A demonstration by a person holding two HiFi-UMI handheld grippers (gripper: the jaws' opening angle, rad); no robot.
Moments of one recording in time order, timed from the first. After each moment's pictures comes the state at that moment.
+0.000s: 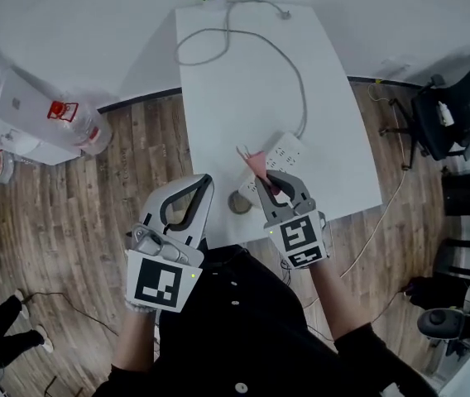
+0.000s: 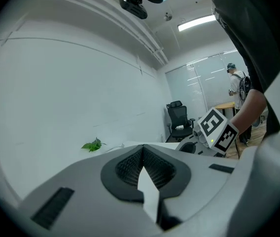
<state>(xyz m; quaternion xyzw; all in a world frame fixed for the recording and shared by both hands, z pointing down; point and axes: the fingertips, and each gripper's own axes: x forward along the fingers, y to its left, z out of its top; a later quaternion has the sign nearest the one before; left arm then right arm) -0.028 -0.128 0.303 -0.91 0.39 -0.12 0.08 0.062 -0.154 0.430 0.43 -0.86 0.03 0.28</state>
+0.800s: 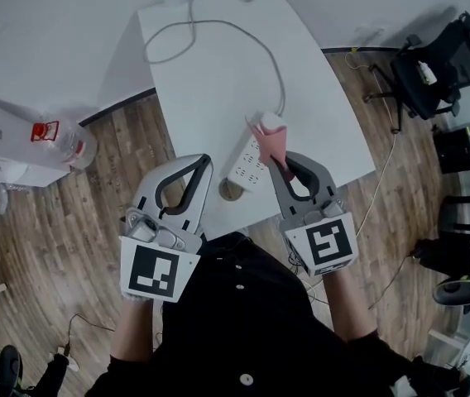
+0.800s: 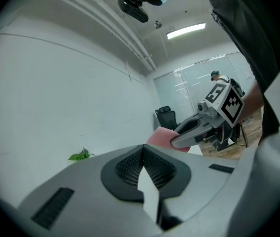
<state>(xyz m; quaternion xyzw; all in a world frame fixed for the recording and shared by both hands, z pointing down) 0.007 -0.130 0.281 -0.94 0.31 -0.10 0.11 0.103 -0.128 0.328 0.53 -0.82 0.01 0.20</state>
